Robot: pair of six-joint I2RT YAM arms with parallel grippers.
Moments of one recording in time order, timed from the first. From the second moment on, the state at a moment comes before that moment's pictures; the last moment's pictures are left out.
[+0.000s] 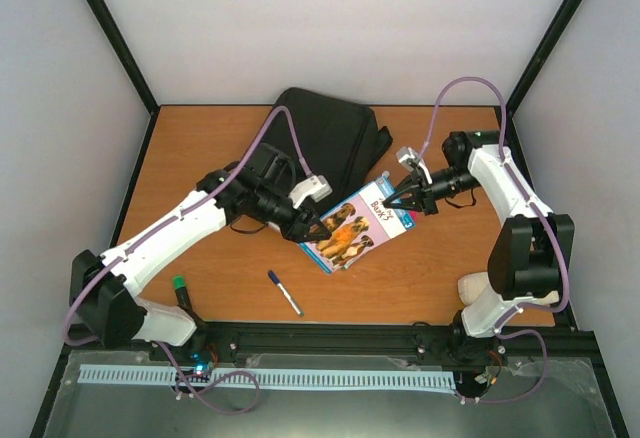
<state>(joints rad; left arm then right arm) -0.68 1.36 1.21 -0.79 0.74 0.07 0.07 1.65 1.40 -1.52 -1.21 -1.30</state>
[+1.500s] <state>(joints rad) -0.37 1.12 1.08 -0.89 0.31 -0.37 0.36 1.72 1.53 -0.85 -0.74 -0.58</state>
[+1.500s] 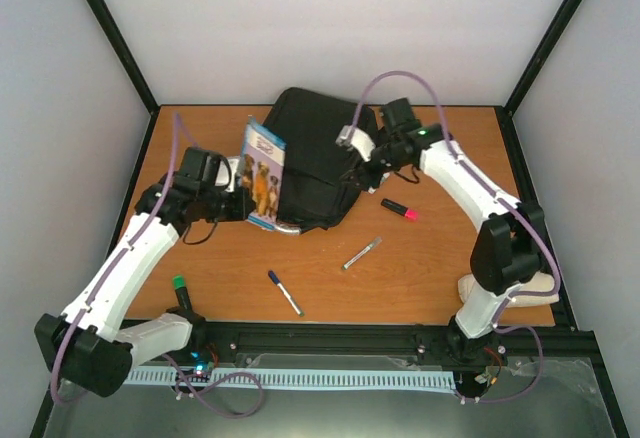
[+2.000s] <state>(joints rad) -0.19 1.03 1.08 -1.06 0.01 -0.48 0.79 2.00 1.71 -0.74 -0.21 -0.58</state>
